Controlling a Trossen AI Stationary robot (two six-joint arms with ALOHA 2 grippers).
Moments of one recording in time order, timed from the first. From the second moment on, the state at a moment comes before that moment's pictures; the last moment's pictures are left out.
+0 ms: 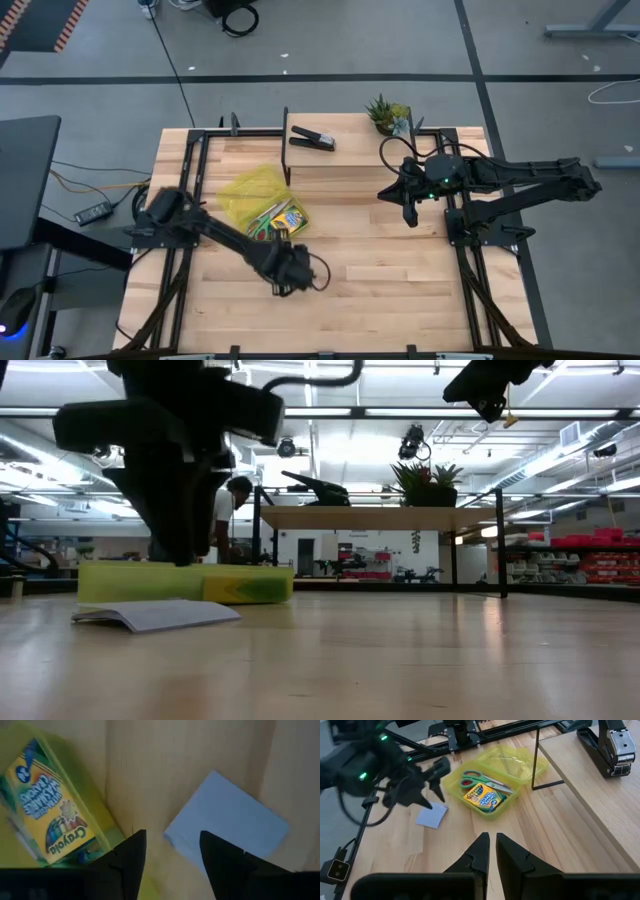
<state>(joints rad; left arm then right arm) -0.43 1.93 1.39 -0.97 -0.28 -0.47 0.01 0.89 0.88 -0.50 0.06 0.26</state>
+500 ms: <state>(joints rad) -0.40 1.78 1.24 -0.74 -0.06 -0.16 0.01 0.89 0.88 -0.50 0.06 0.28</state>
